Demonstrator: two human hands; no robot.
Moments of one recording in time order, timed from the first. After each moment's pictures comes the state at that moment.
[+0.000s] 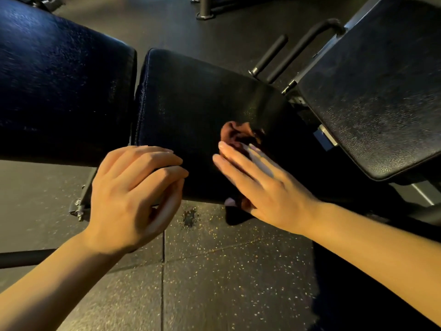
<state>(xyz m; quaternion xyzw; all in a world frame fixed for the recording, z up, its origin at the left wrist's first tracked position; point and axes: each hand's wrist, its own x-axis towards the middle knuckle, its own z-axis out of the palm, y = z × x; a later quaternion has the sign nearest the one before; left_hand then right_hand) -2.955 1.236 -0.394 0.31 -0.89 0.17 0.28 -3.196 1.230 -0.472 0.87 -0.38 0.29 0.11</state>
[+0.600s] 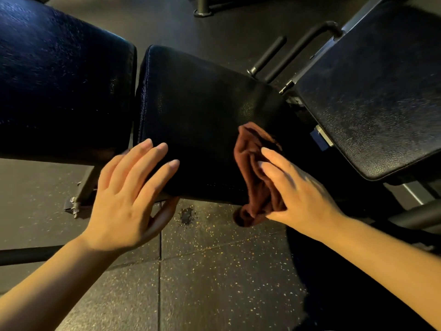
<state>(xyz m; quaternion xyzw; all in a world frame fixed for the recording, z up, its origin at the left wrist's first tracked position) -2.923 1.229 -0.432 0.34 -0.88 0.22 0.24 -3.237 1.252 -0.492 0.83 -0.51 0.24 0.01</state>
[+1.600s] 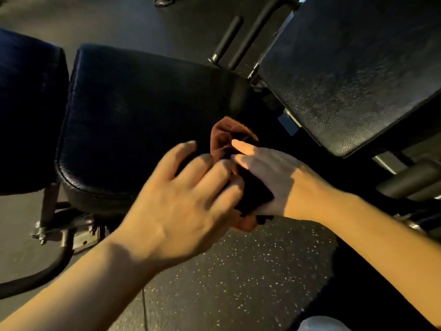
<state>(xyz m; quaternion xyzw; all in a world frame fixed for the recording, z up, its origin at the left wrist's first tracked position) -3.056 1.246 -0.399 0.23 -0.94 0.24 0.06 -3.281 1.246 -0.491 0.84 -0.50 0.18 -0.08</state>
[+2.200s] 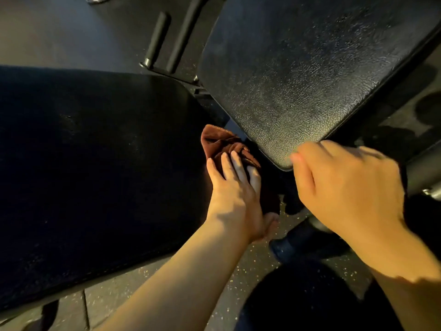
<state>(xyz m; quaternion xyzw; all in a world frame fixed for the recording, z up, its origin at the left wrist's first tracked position) -3.261 1.207 -0.501 0.37 -0.88 0.06 -0.28 -3.385 1.286 -0.492 0.59 -0.72 0.21 0.29</state>
